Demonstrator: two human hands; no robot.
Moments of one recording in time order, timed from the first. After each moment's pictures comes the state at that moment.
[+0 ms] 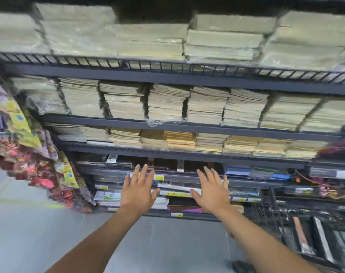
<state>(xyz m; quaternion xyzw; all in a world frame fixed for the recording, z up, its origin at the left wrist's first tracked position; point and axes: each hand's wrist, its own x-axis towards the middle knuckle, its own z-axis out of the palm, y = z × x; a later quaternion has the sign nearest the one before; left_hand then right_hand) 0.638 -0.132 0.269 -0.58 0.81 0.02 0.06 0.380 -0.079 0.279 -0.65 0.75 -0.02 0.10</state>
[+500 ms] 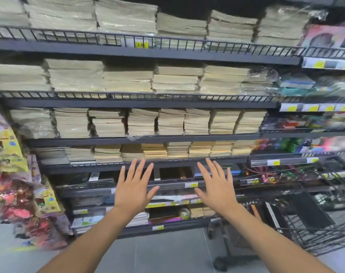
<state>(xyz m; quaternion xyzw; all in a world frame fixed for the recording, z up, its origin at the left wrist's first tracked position) 0.638 -0.037 0.384 -0.47 0.87 -0.09 -0.11 0.369 0.081 0.404 -0.62 0.78 -0.08 -0.10</state>
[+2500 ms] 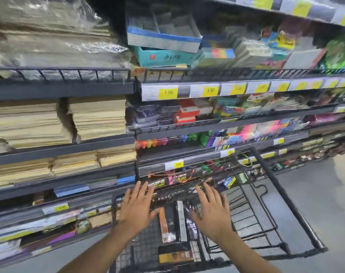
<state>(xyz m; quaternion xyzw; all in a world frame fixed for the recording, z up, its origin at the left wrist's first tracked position) -0.035 -0.007 0.227 -0.35 0.93 0.10 0.06 -0.231 0.160 0.283 -0.48 0.87 0.02 0.08</state>
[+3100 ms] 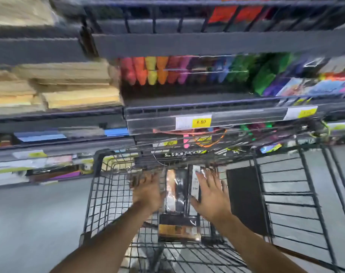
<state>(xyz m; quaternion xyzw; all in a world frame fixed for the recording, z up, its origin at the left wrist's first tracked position) -0.120 0.007 0.004 -0.51 0.79 0.28 0.20 -0.308 0.113 0.041 -0.52 0.81 0.08 0.26</state>
